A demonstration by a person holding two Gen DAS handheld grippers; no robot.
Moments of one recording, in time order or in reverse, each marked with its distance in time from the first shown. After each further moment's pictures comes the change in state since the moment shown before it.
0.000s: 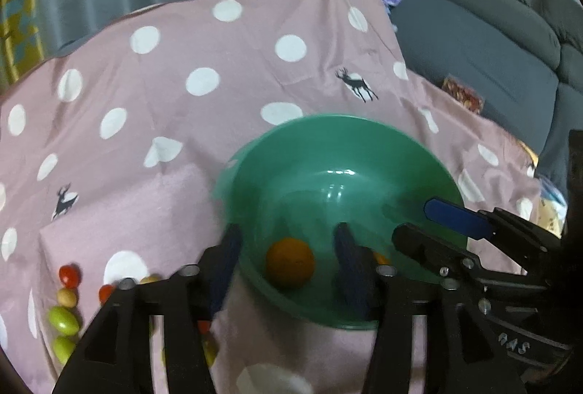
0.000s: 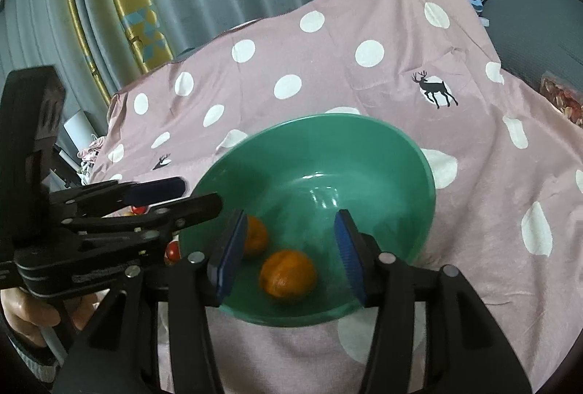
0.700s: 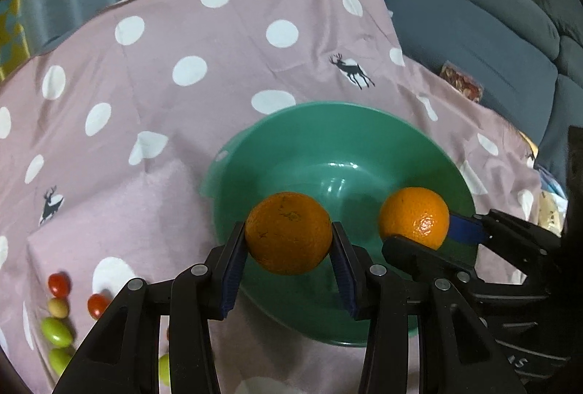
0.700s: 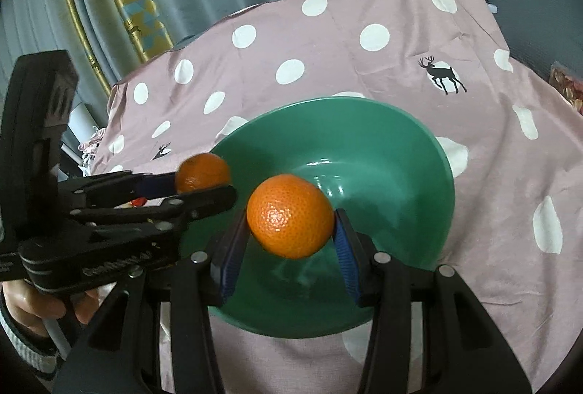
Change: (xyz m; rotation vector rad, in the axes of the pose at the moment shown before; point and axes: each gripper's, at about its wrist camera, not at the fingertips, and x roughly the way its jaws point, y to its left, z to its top) left arm 0.026 -0.006 0.007 0.042 0.065 -0.029; right arm 0.015 -0.001 -0.002 -0.001 0.064 0.015
